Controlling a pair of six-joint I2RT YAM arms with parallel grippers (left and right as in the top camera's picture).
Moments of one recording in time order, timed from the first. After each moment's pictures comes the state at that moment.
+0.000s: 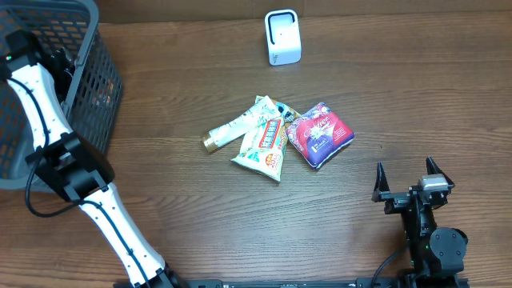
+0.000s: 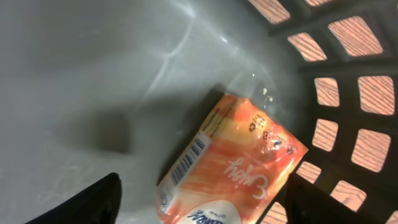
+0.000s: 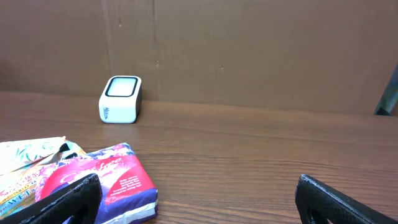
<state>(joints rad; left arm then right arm) 0.52 2.65 2.62 -1.30 0.27 -0.05 0.07 0.01 0.02 -0.04 -0.02 -0.04</state>
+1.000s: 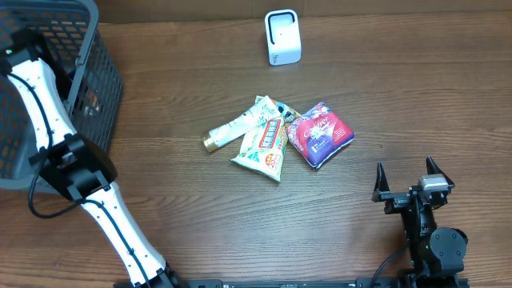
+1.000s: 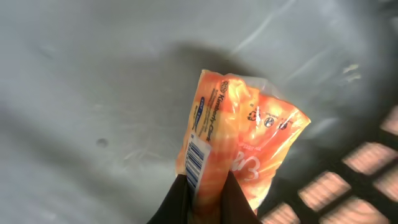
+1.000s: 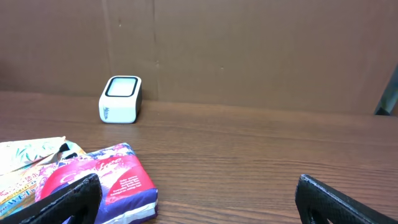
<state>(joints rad) 0.51 2.65 2.79 -1.53 0.01 -0.24 0.07 0.01 0.02 -0.03 -0.02 -0.04</state>
